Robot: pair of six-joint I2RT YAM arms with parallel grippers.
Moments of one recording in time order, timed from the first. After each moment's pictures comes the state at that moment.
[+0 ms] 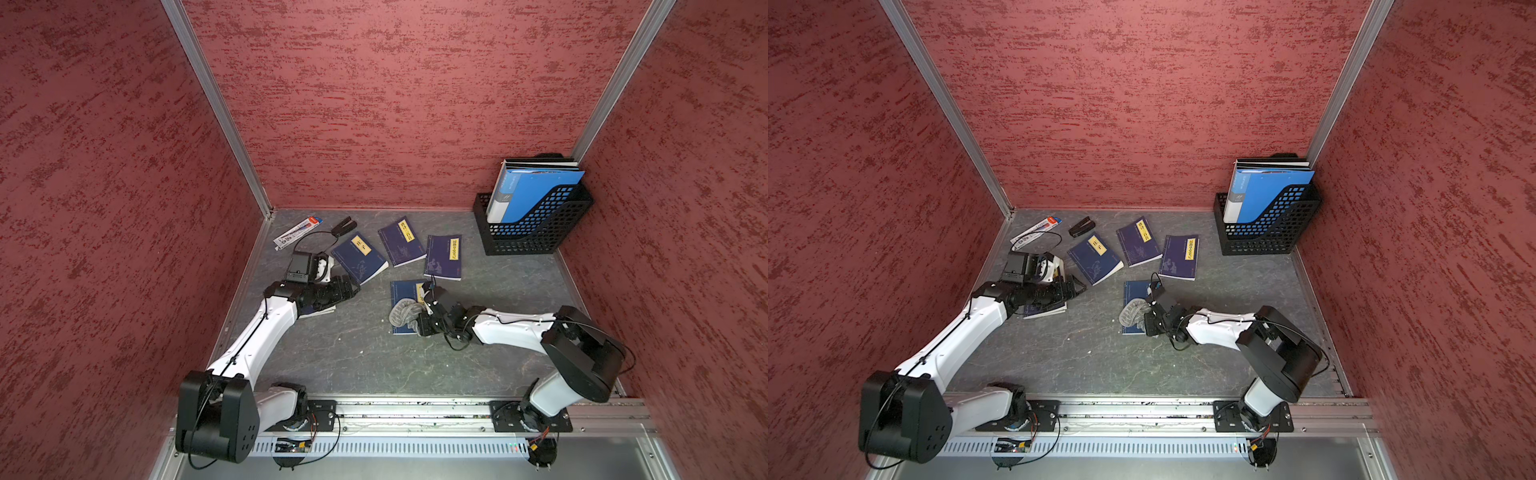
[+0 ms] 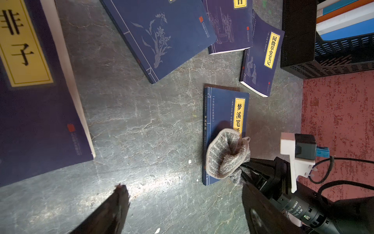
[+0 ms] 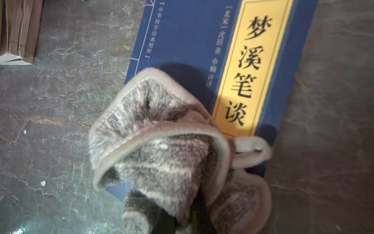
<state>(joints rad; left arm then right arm) -0.14 1.20 0.83 -0.59 0.44 -0.47 0.79 1.61 0.73 -0.05 -0.03 0.58</state>
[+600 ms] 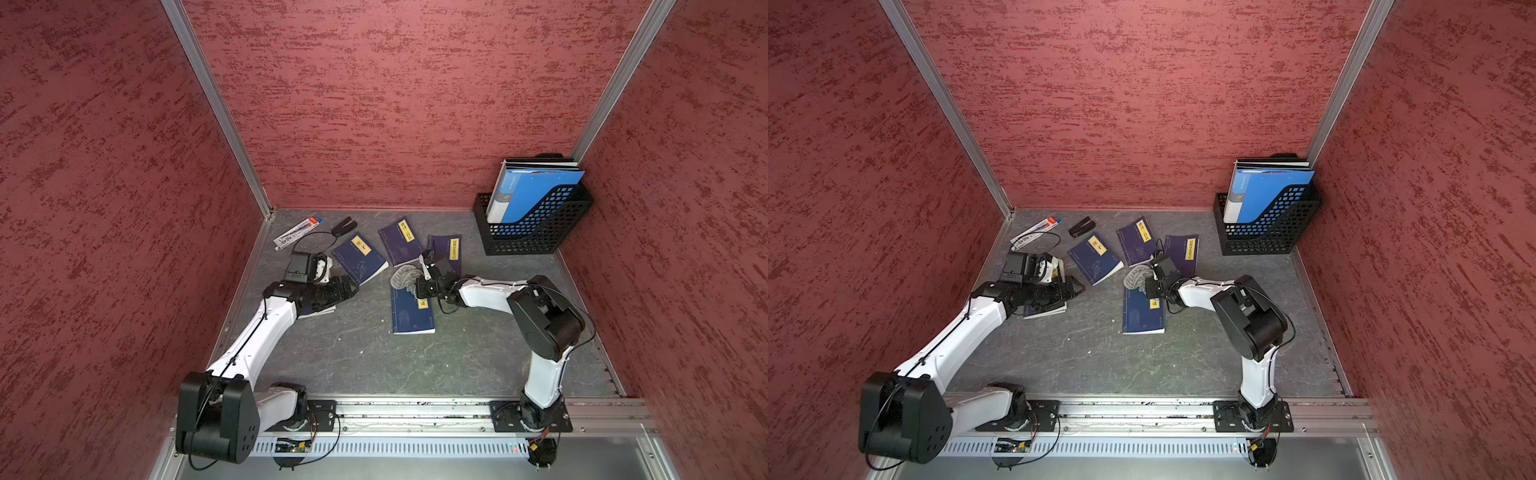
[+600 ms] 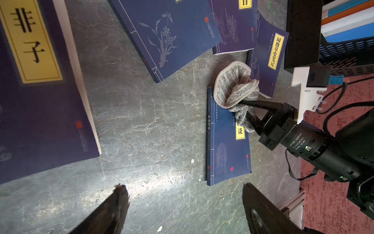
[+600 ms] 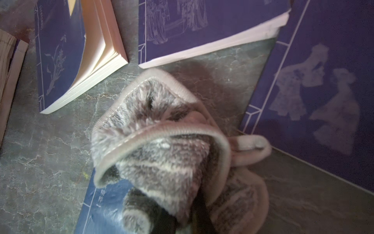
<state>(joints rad) -0.13 1.20 0.83 -0.61 0.43 -0.47 0.59 1.88 1.01 0.00 -0.04 0.42</state>
